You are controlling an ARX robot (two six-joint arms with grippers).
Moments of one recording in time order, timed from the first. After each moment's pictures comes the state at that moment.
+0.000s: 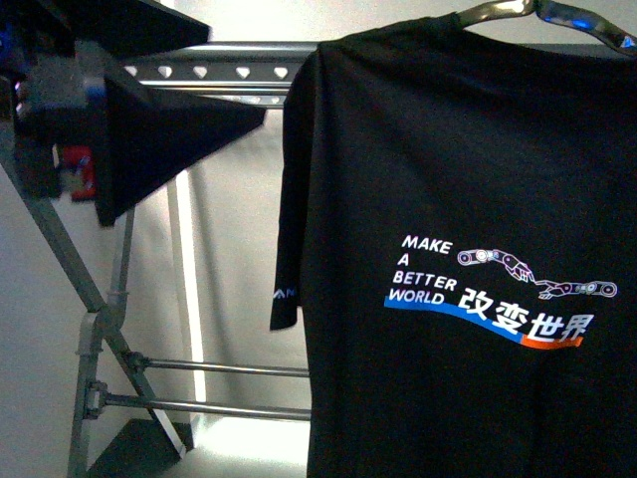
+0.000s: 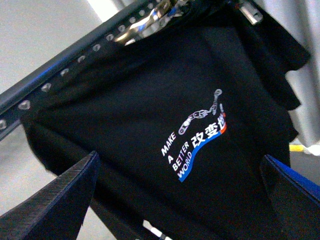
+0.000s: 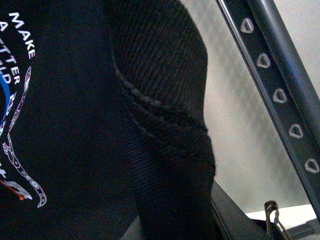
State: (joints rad) left arm -0.08 1.40 0.90 0.64 0.84 0.57; right arm -0.28 1.62 1.35 0.05 -0.65 -1.10
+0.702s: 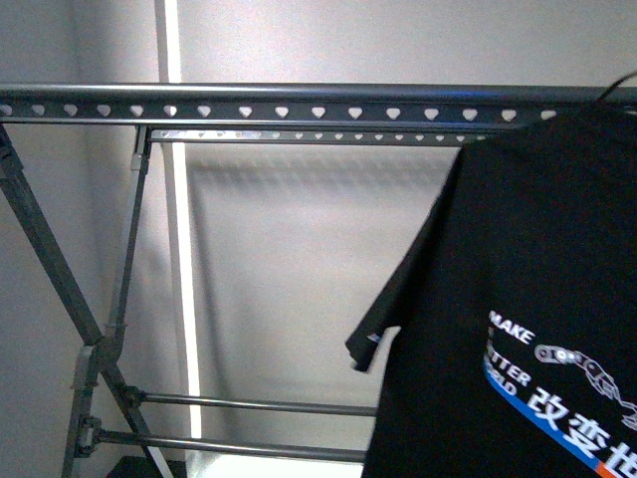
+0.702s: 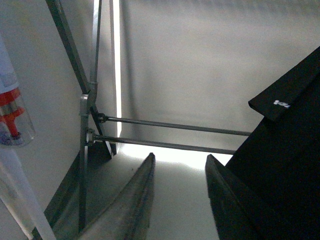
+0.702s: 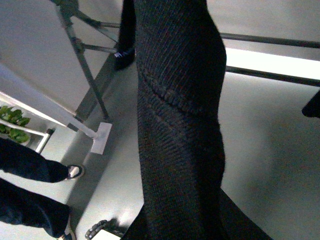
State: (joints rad) left arm 0.25 0.57 0.23 0.33 0.24 -0.02; right arm -0.42 1.44 1.33 -0.69 -0.71 -0.33
